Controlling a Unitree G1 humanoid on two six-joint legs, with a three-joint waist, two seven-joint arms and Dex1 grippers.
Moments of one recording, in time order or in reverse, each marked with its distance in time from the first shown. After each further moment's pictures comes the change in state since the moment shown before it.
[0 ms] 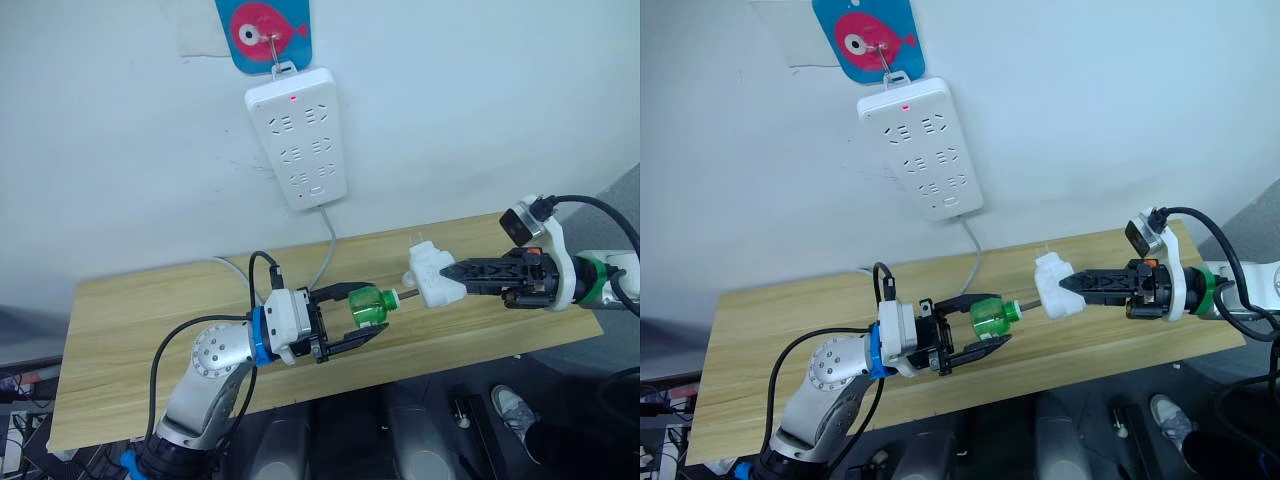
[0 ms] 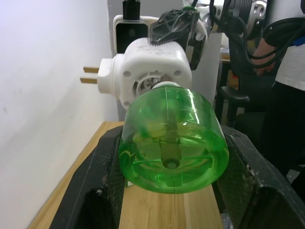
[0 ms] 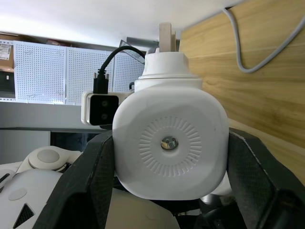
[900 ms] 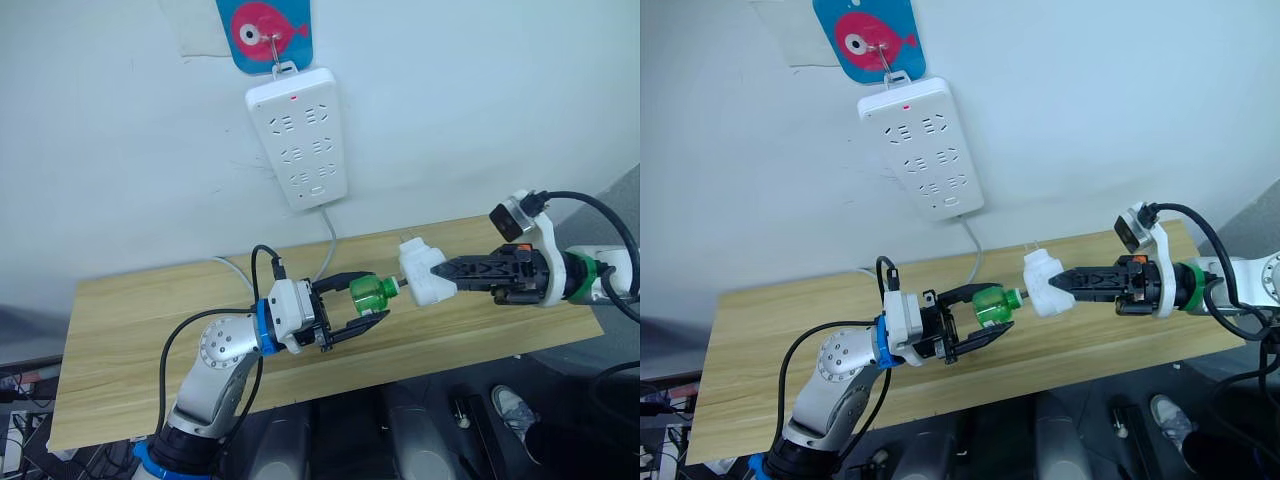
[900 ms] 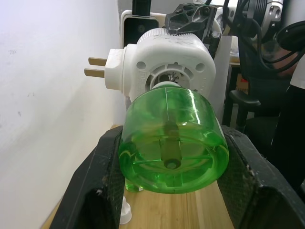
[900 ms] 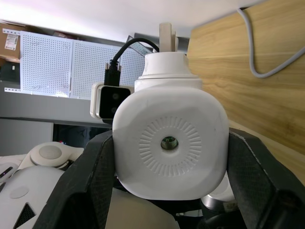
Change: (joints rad) left arm -0.042 -0.038 0.002 0.062 0.015 -0.020 0.001; right arm -0.034 0.032 0.031 -0.019 0.000 -0.033 -0.013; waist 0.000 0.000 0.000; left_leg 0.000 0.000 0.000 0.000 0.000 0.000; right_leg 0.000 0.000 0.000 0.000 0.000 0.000
